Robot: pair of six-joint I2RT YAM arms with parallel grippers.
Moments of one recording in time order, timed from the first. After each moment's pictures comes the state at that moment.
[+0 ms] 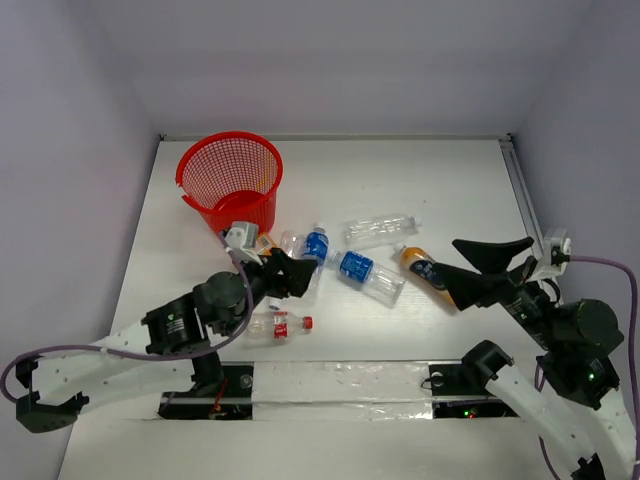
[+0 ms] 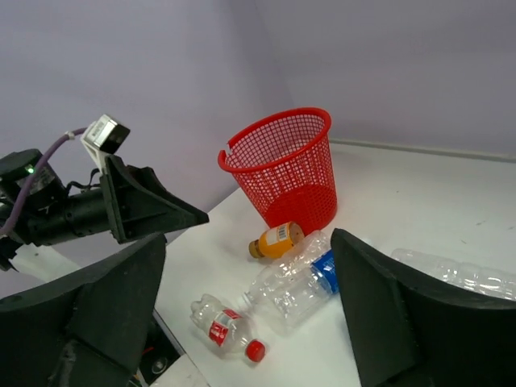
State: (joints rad) left arm -1.21 0.60 0.71 -0.28 -0.62 -0.69; right arm 0.60 0.23 0.78 -0.24 -0.16 0.45
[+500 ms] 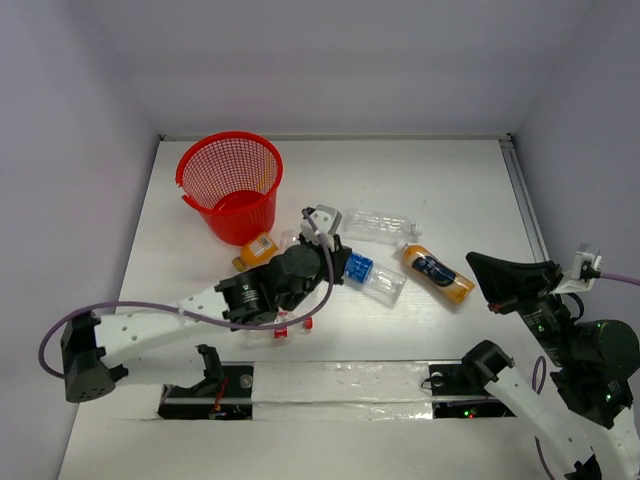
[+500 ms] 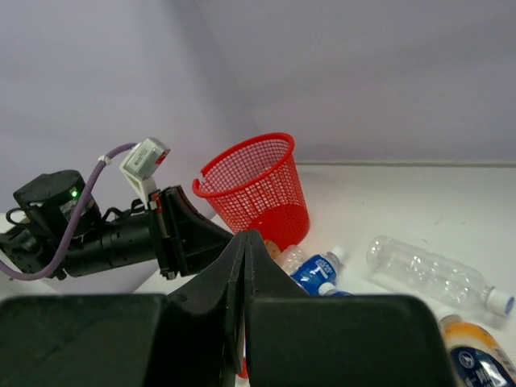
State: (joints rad) left arm -1.20 1.06 0.87 -0.09 -0.52 -0.46; right arm 0.60 0.13 0.81 -0.32 -0.01 0.45
